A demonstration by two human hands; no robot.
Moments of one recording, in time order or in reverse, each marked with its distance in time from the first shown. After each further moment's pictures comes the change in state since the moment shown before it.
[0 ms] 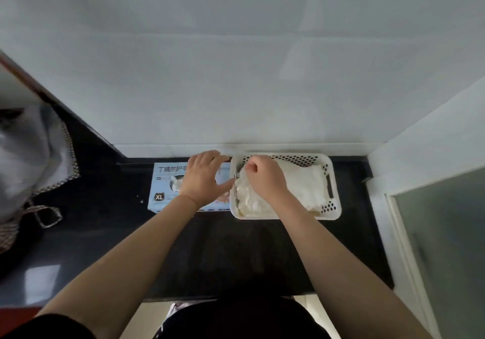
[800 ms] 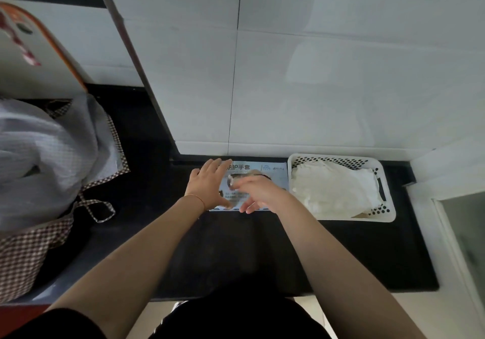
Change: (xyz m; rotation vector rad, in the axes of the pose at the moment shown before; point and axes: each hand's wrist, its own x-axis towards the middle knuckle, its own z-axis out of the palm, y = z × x) left_hand -0.047 -0.129 -0.045 0.112 -0.445 -0.135; right_hand -0.006 -0.130 0.100 0.427 -0.525 0.504
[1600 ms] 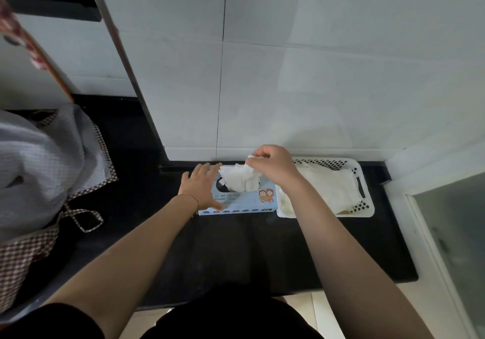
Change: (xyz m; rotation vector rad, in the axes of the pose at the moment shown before) left_hand 0.005 0.005 -0.006 -0.016 -0.077 -0.019; right_hand -0.059 -0.030 -0.055 -0.110 0.423 -0.391
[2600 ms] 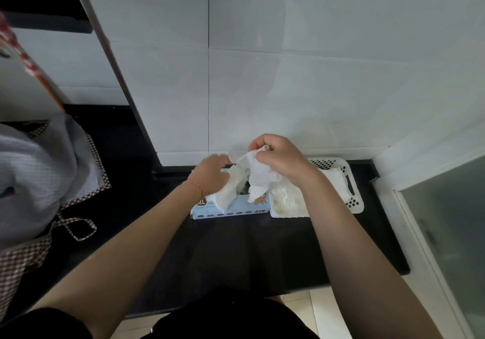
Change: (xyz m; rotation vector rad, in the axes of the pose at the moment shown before) left_hand -0.009 0.049 -0.057 -0.413 0.089 0.128; right_hand -0.030 -0.026 -0.043 0.058 -0.070 -0.063
